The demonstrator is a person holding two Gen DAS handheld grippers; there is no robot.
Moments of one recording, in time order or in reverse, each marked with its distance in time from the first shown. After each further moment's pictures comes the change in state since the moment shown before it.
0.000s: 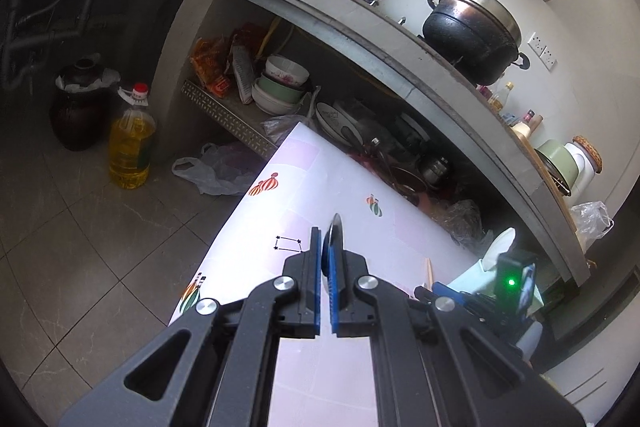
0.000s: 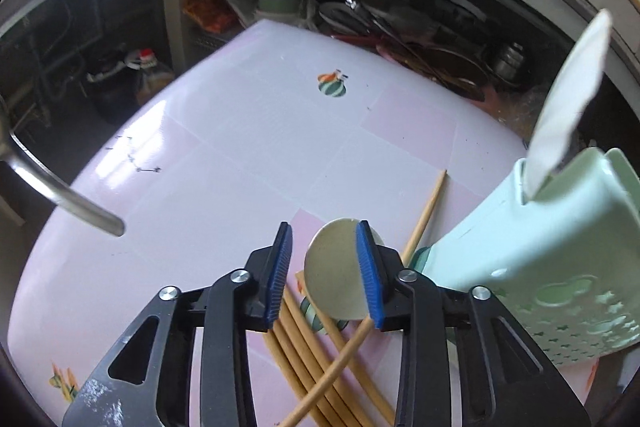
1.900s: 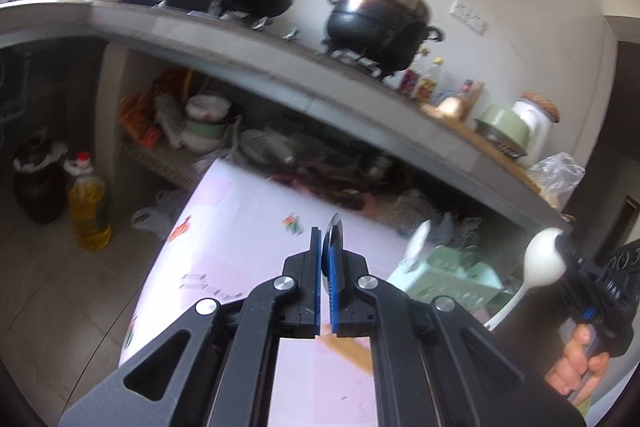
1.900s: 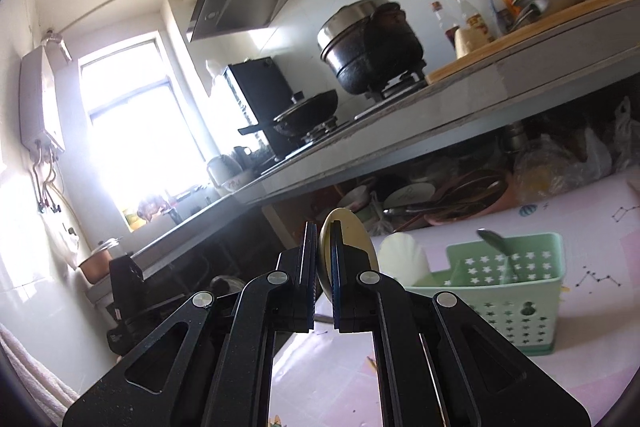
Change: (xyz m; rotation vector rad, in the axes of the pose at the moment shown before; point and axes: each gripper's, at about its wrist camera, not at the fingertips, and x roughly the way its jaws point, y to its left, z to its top) left arm -0.019 -0.128 0.010 0.245 -0.061 -0.125; right arm -0.217 -0.156 -0.074 0.498 -0.711 0.547
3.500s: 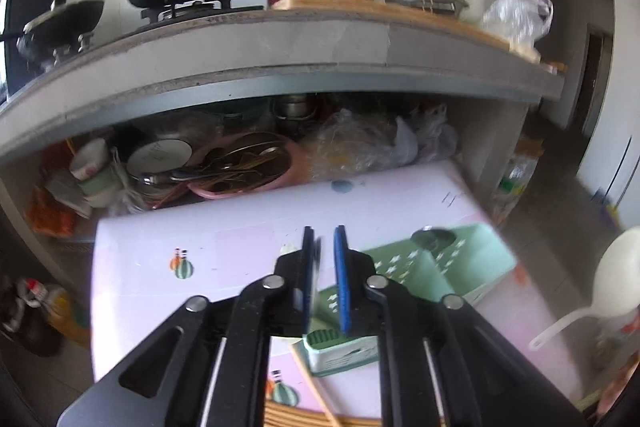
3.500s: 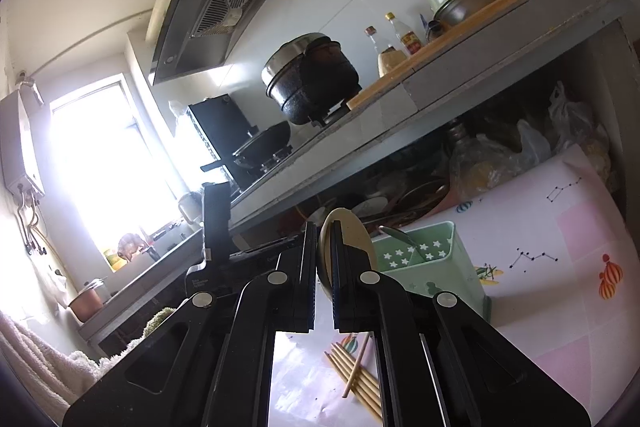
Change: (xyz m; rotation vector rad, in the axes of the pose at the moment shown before) left arm 0.187 -0.167 0.000 0.462 0.270 -0.092; right arm -0.058 -0.048 -0.015 0.121 -0.100 -0.108
